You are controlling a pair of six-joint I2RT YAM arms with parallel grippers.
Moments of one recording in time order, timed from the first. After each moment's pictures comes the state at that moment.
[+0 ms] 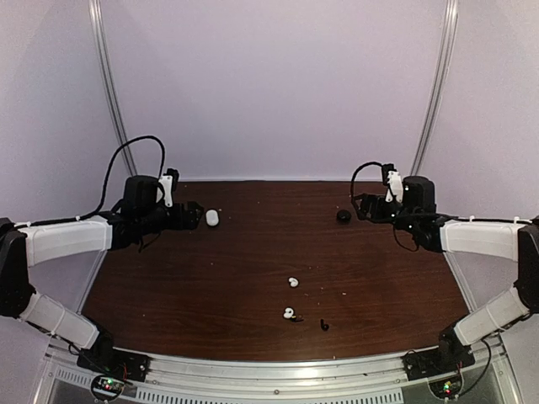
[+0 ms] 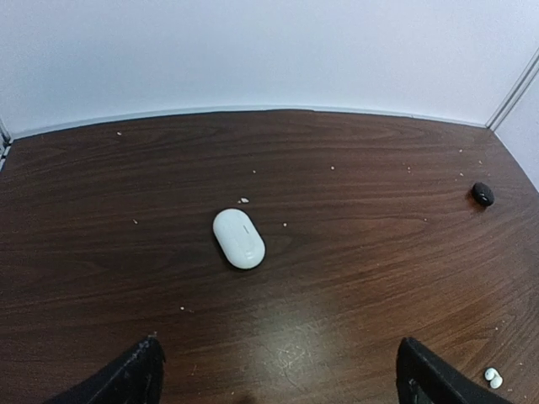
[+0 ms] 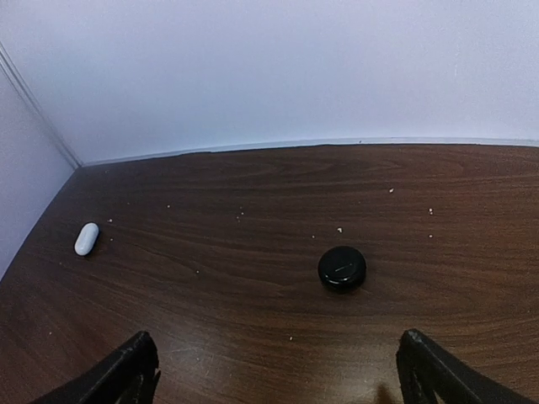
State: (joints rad) left arm -0.43 1.36 0.79 0.09 -0.03 -0.25; right arm 0.34 1.36 0.72 0.32 -0.06 0.30
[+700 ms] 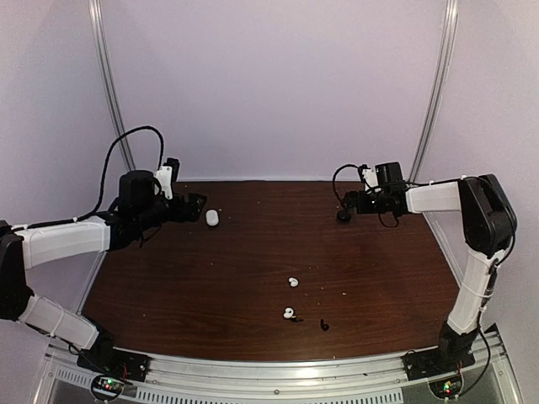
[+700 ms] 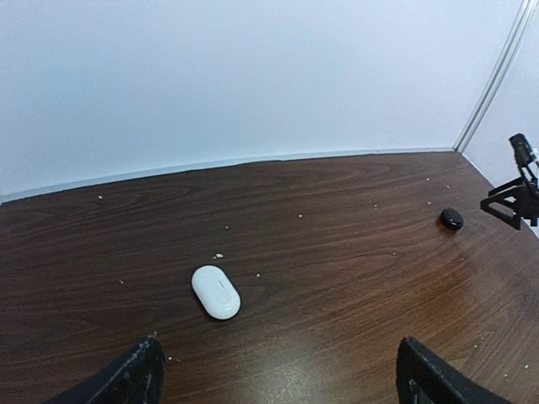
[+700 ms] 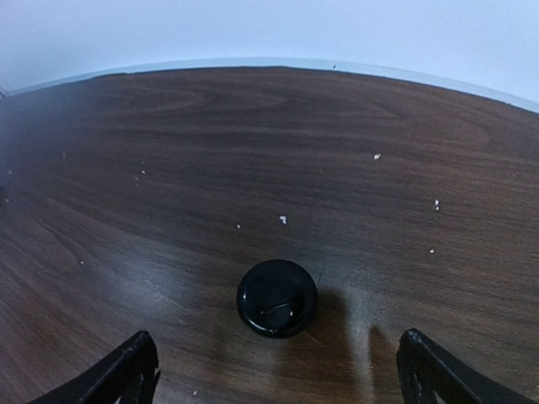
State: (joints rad) left arm -0.45 1.34 0.78 0.22 0.01 -0.19; right arm 0.25 1.88 1.19 0.05 -0.12 0.13
